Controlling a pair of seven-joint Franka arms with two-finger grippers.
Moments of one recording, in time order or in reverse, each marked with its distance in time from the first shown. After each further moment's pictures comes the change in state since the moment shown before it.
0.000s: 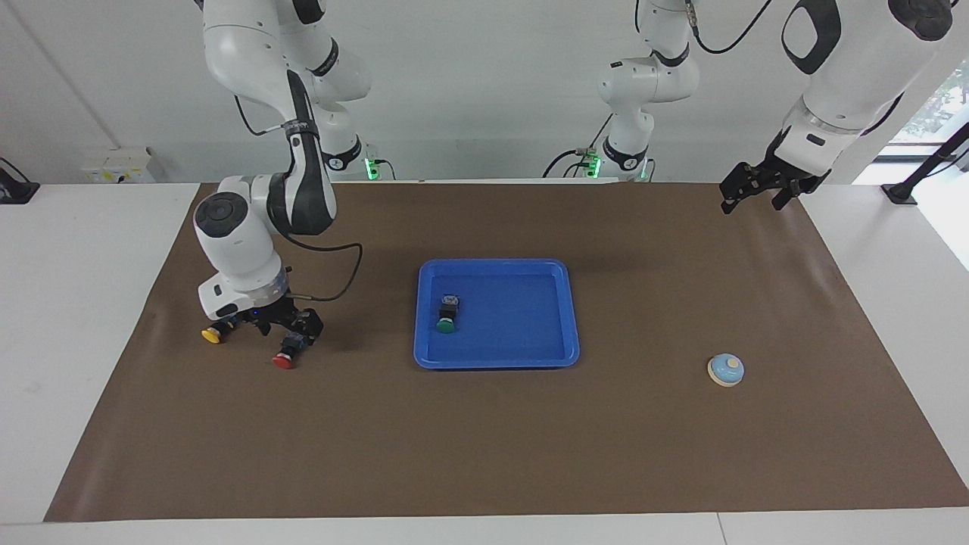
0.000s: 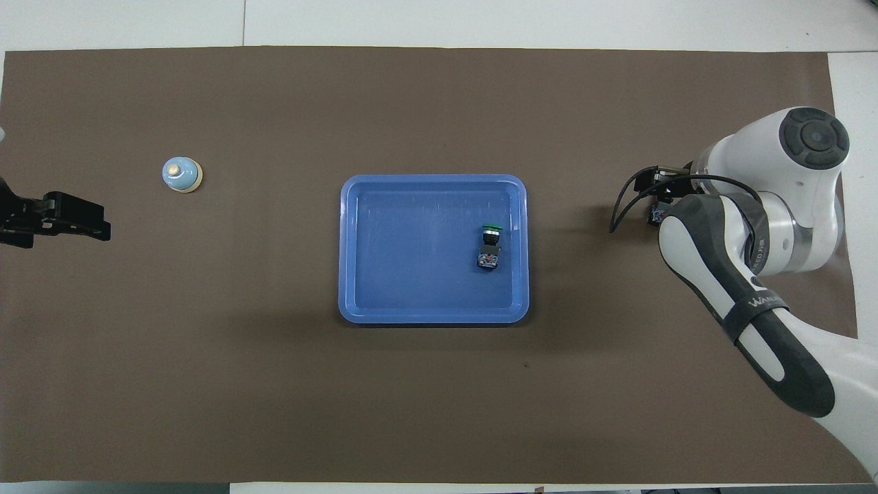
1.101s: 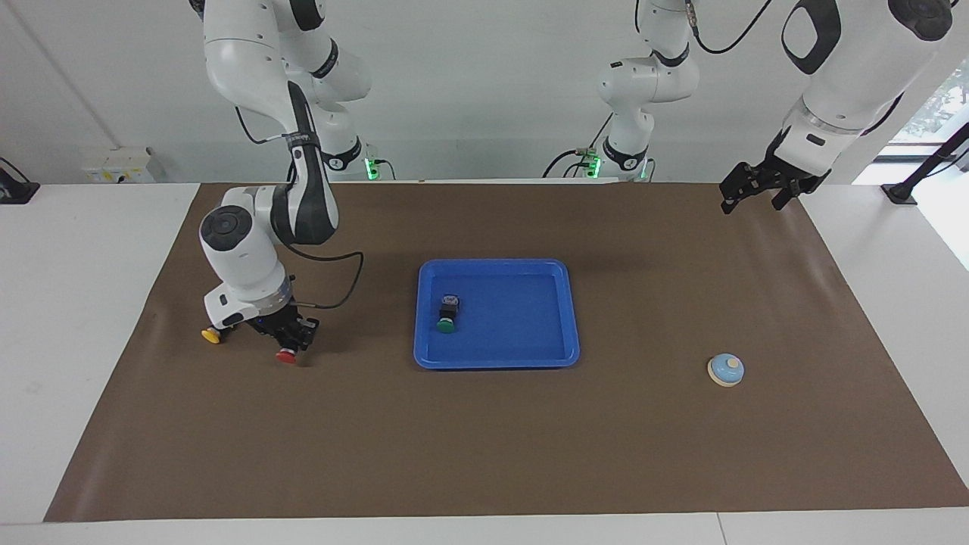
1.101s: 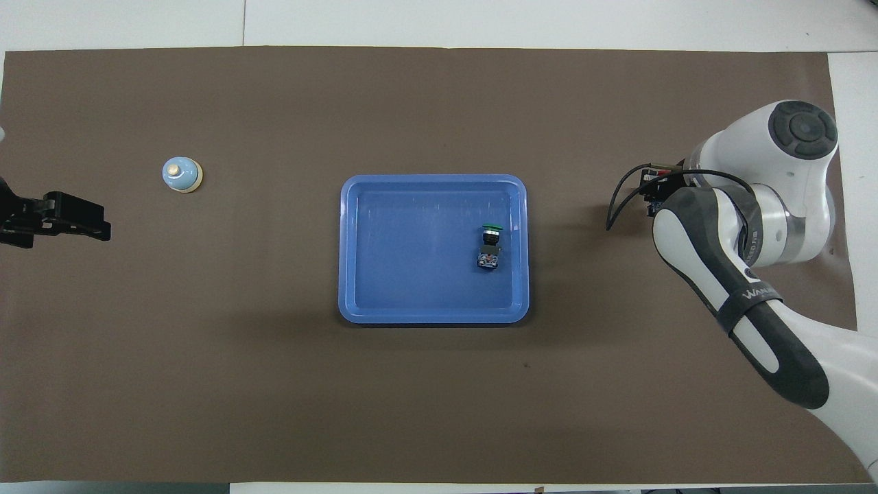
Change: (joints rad) left arm 0.000 0.000 0.000 0.000 0.000 0.000 0.000; right arm 0.014 0.006 0.021 0.096 -0.001 -0.131 -0.007
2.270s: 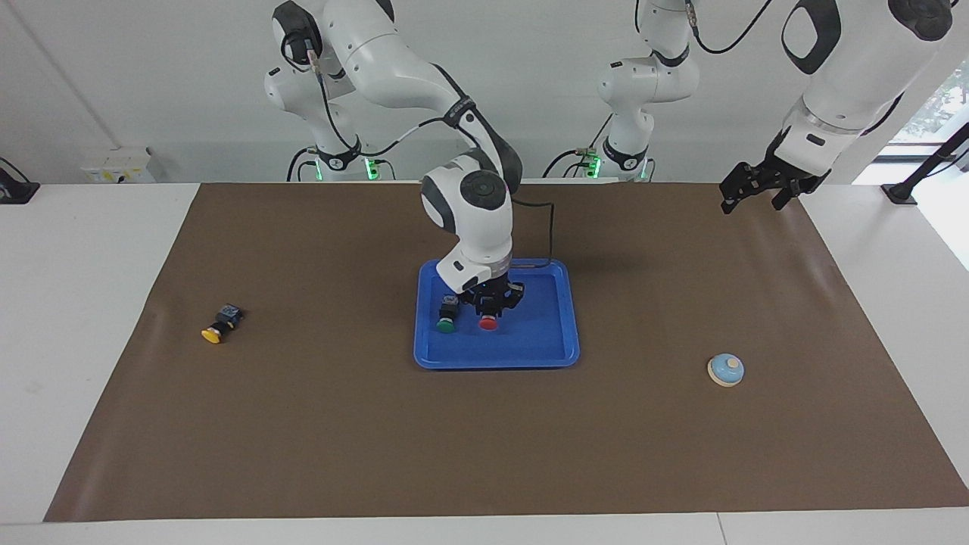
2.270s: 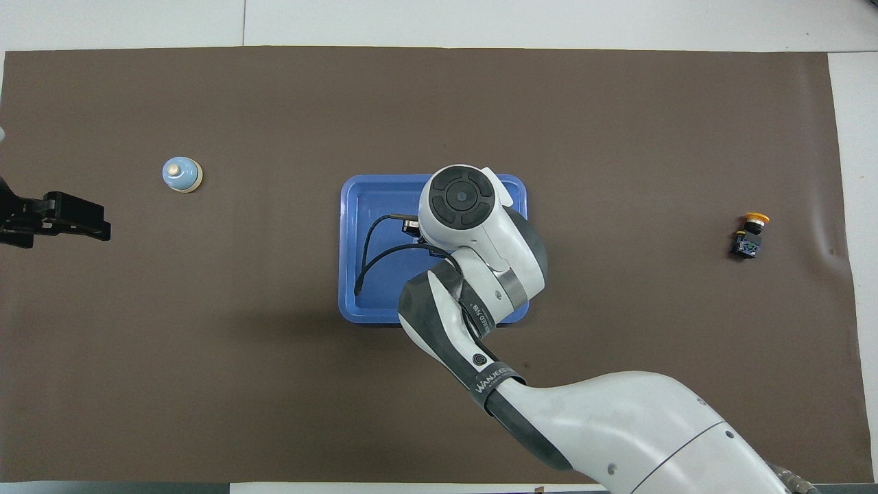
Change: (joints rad) left arm 0.000 0.000 0.000 0.000 0.000 0.000 0.000; right arm 0.541 0.192 0.005 0.174 0.069 0.058 0.478
